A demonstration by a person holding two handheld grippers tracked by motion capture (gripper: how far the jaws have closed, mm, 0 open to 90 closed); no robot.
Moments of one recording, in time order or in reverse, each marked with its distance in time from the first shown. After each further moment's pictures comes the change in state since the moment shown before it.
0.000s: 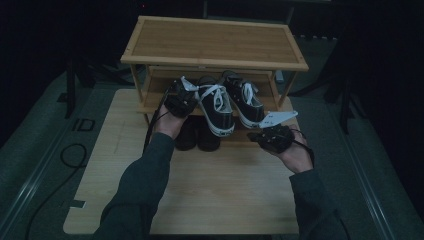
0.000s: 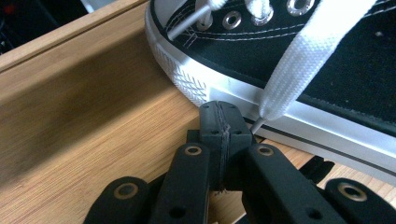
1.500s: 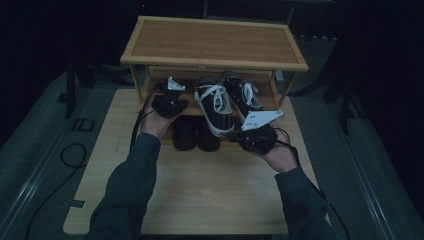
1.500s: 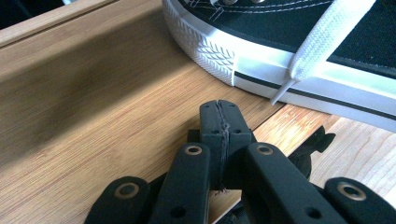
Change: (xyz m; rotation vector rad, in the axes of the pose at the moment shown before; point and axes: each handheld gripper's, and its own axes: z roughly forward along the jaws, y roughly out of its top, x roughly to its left) left arm 0.027 -0.019 -0.011 -0.026 -0.092 -0.028; right arm 0.038 0.041 0.004 -0.129 0.132 -0.126
